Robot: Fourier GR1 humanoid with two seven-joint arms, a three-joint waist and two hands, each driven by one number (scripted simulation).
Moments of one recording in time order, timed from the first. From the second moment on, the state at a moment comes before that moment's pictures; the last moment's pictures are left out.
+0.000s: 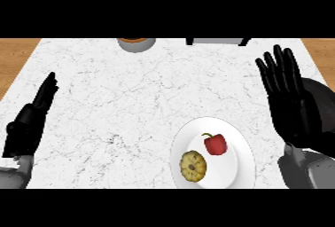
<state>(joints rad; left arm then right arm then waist) -0.11 0.54 -0.17 -1.61 0.06 0.28 0.10 -0.24 -0.24 0.11 -1.71 -0.38 -0.04 -0.20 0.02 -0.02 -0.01</state>
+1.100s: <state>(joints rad) -0.05 0.24 -0.30 -1.60 0.19 0.19 -0.11 -0.54 -0.56 0.54 -1.72 0.14 0.47 -0.12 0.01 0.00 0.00</state>
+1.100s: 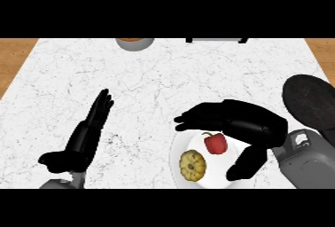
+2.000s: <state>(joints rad) -0.06 0.21 -0.28 -1.58 0.17 0.18 -0.11 -0.71 -0.41 0.99 -1.65 0.60 0.69 0.21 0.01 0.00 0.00</state>
